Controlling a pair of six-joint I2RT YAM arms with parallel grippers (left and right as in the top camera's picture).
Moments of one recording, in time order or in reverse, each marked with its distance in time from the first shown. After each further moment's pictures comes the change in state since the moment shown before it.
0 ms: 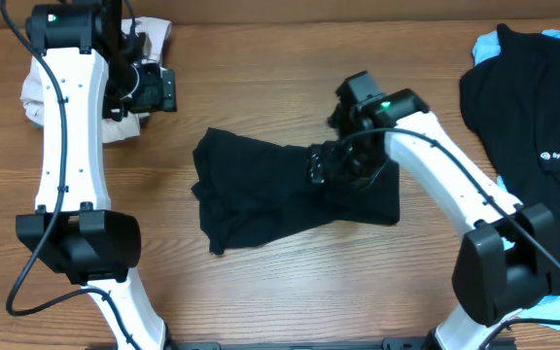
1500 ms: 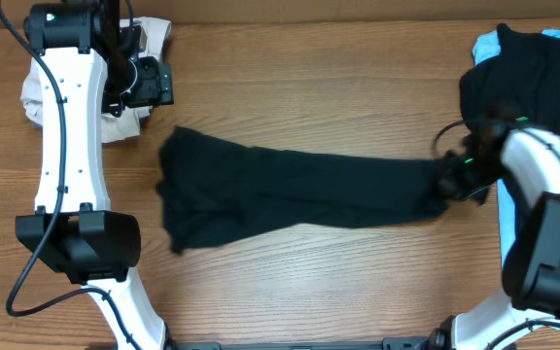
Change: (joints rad) left arm 0.008 0.000 0.034 0.036 -0.037 -0.038; right arm -0.645 0.000 -0.229 0.074 0.051 -0.023
